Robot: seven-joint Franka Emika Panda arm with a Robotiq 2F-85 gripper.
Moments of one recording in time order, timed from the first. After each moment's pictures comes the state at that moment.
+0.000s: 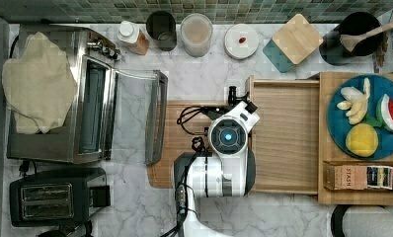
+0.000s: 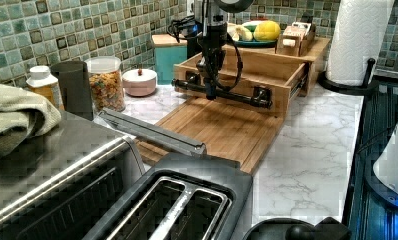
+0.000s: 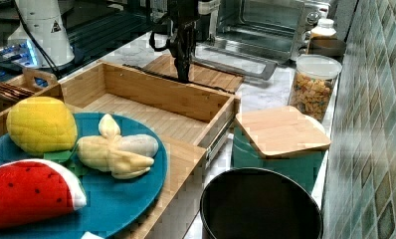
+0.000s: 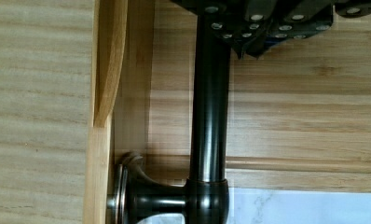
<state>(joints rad) -0.03 0.10 -0.04 -2.42 -0.13 0.99 -0.76</state>
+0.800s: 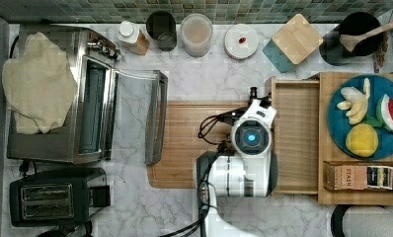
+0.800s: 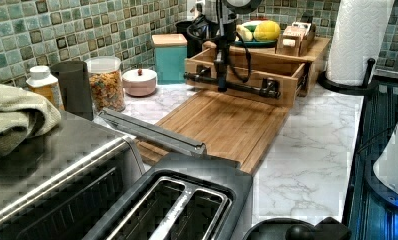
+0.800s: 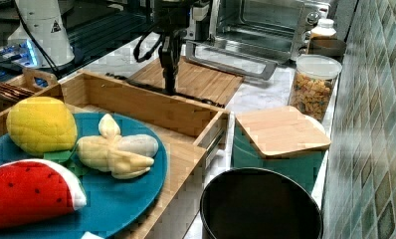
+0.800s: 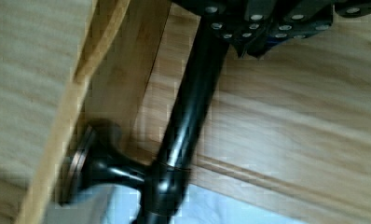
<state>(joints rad) -0.10 0.12 -0.11 -2.40 -0.22 1.00 -1.12</state>
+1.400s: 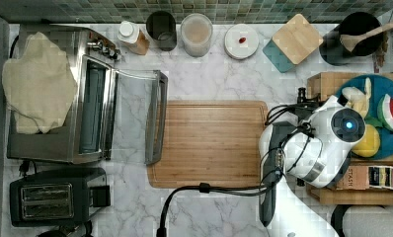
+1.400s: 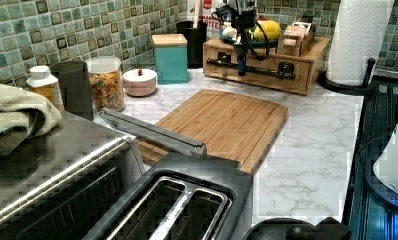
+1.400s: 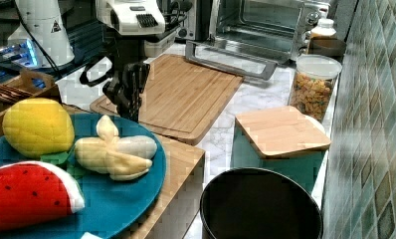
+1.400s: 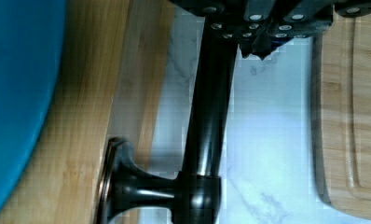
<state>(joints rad) -0.25 0.29 -0.24 -2.13 0.00 0.83 -1.38</state>
